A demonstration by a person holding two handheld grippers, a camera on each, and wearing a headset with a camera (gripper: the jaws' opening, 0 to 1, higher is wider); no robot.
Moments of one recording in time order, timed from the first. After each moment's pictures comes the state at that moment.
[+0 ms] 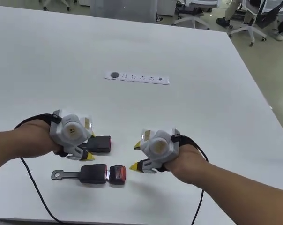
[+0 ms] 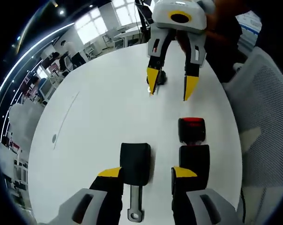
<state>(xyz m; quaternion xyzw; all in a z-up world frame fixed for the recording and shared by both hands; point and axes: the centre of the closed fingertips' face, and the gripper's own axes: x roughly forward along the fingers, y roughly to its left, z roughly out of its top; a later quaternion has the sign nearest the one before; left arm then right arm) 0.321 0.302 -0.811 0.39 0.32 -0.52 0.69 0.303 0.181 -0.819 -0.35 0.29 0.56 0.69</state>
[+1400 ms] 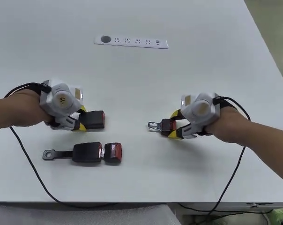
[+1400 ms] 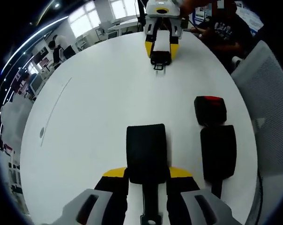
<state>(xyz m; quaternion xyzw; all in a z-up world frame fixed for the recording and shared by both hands) 0.345 0.313 -0.853 0.39 0.36 -0.54 0.65 0.337 0.077 -0.860 -0.36 0.35 0.57 0.66</state>
